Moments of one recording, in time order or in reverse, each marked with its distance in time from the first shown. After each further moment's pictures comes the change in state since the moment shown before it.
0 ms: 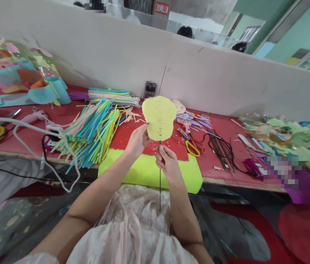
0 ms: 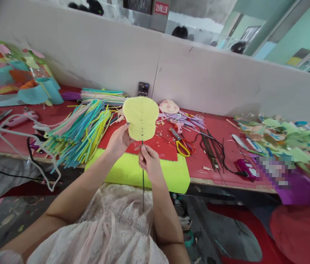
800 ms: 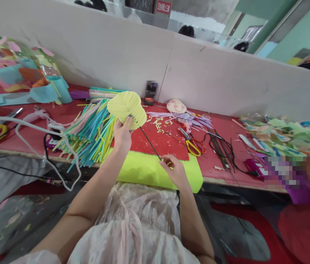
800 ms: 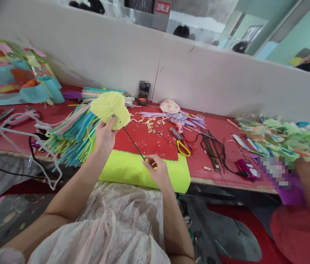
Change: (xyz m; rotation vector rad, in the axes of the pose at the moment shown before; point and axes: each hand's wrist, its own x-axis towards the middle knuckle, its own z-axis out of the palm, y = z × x) left_hand 0.026 0.009 -0.045 -0.048 0.448 0.340; right_hand -0.026 0.015 -0.043 -0.904 0.134 -0.246
